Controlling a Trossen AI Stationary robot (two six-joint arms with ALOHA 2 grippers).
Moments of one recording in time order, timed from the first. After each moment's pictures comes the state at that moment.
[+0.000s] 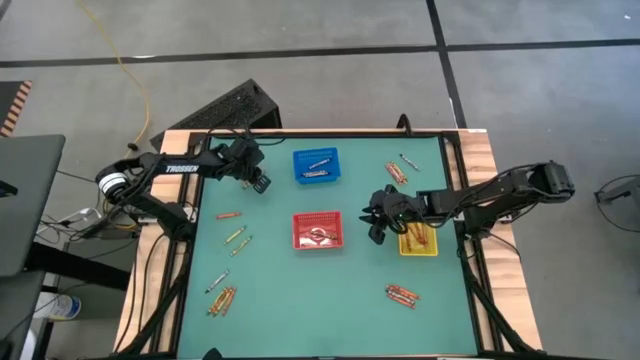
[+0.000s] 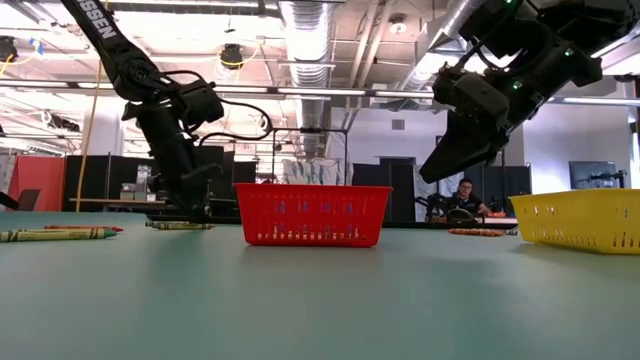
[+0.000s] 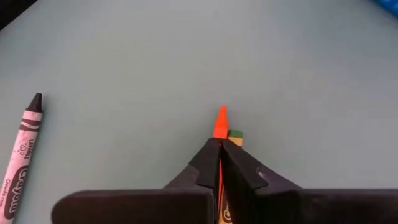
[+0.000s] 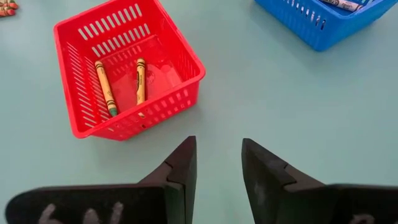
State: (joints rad) left arm 0.74 1.46 0.61 -0.10 -0.04 -0.05; right arm 0.03 1.28 0.54 0.03 0.23 0.40
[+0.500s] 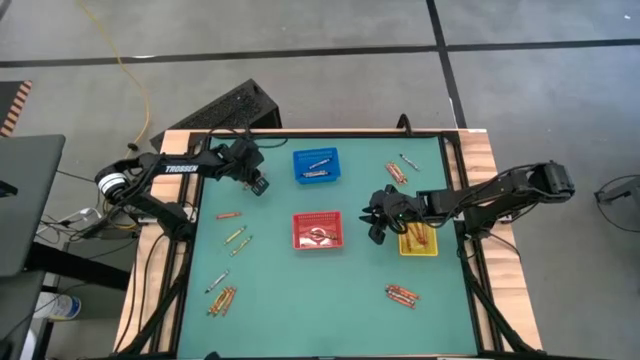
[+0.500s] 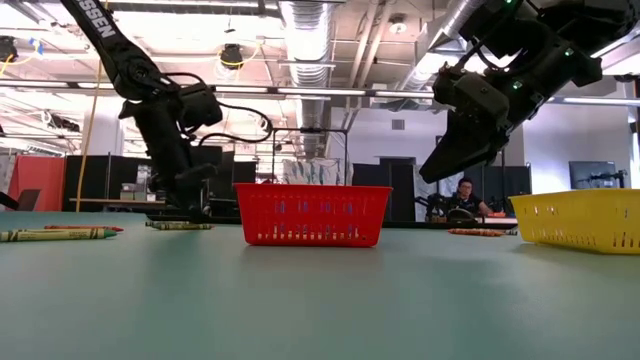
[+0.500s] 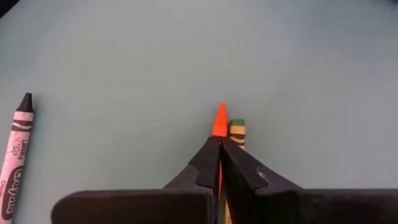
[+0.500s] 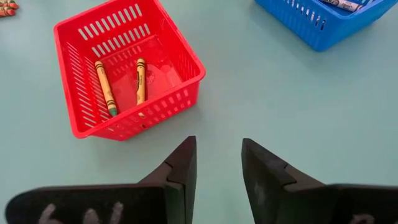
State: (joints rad) left arm 0.74 1.46 0.61 -0.18 -0.01 0.01; right arm 0.03 1.28 0.54 0.03 0.23 0.39
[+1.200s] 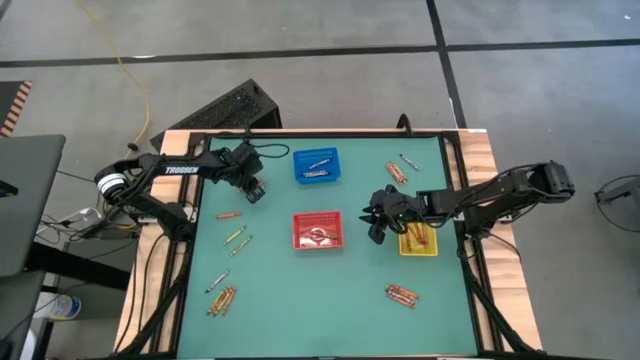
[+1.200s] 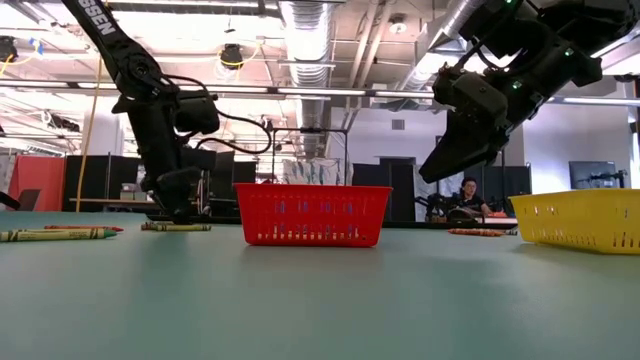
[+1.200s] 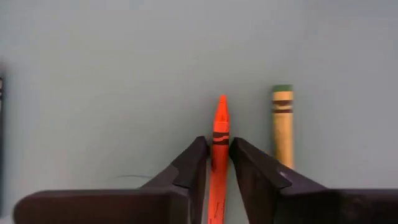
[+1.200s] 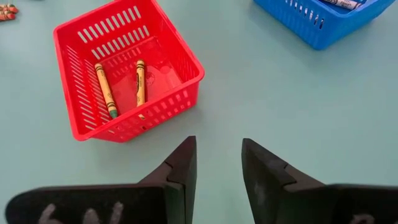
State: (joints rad) left arm 0.70 1.46 0.61 -0.38 -0.02 0.06; right arm 0.03 1.28 0.54 0.04 0.23 0.41
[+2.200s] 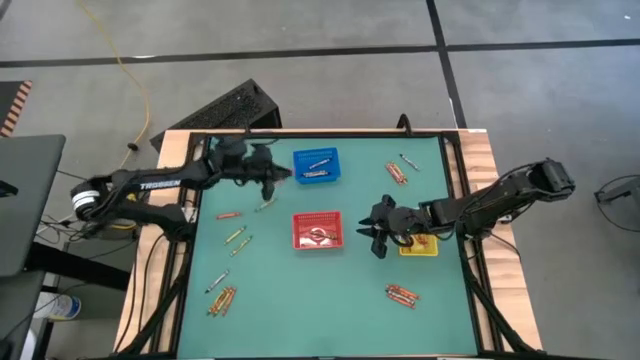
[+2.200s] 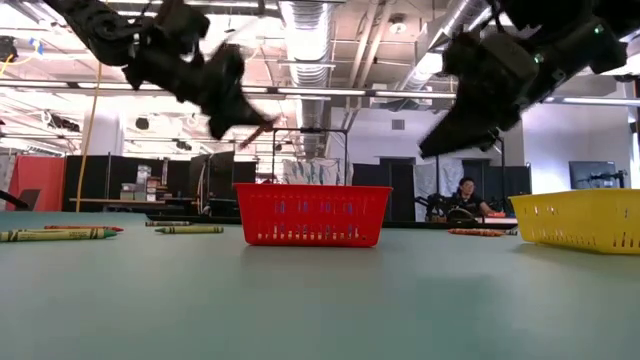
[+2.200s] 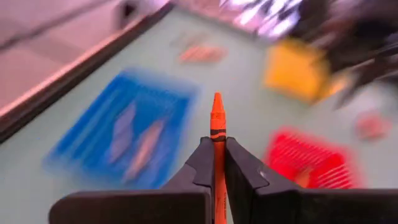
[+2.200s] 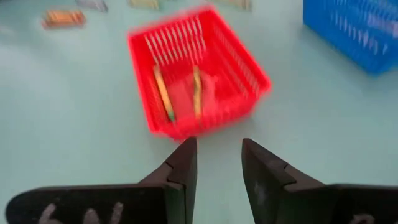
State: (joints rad) left arm 0.51 1.20 0.58 0.31 0.32 -0.15; right arm 0.18 1.27 0.54 0.12 0.29 0.40
